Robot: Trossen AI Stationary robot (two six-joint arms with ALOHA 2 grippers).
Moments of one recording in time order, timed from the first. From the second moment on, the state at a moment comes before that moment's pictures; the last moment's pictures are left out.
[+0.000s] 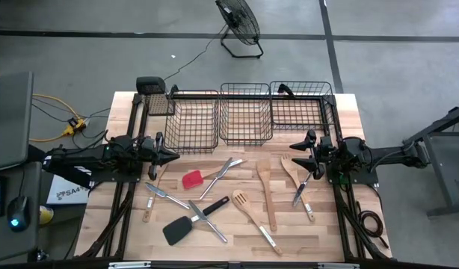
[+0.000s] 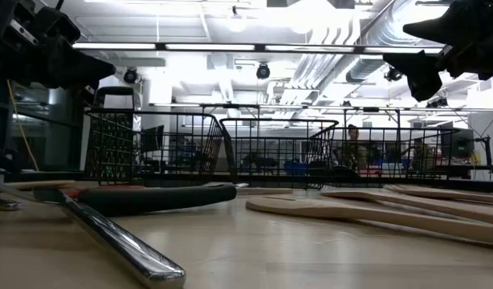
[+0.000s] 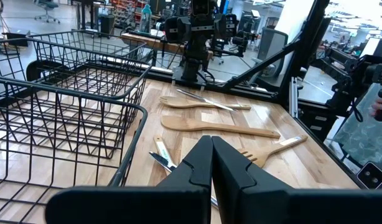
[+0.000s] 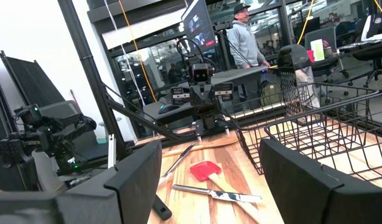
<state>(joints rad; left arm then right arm) 0.05 0.01 0.05 -0.05 0.05 -0.19 0.04 0.14 0.01 0.29 0.05 0.29</state>
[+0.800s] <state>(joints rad) 0.05 0.01 0.05 -0.05 0.05 -0.19 0.04 0.15 0.05 0.25 0.34 0.40</state>
